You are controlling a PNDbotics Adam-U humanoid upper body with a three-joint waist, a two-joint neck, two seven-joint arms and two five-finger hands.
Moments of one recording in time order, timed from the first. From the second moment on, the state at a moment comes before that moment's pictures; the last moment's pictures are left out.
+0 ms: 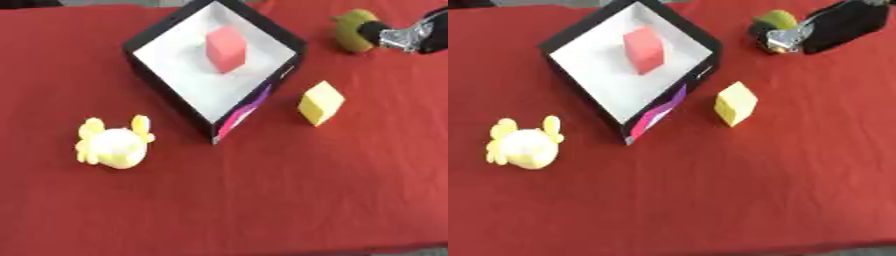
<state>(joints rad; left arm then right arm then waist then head) -0.40 0.66 0.02 -1.99 0.11 0.19 0.20 -0.59 -1.22 0.28 -1.95 0.14 0.00 0.48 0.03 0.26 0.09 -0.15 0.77</state>
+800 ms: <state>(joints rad) -0.38 0.64 0.02 -1.99 0.11 0.20 0.17 -0.63 -1.20 0.40 -1.95 0.14 0.10 0.59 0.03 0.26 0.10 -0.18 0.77</state>
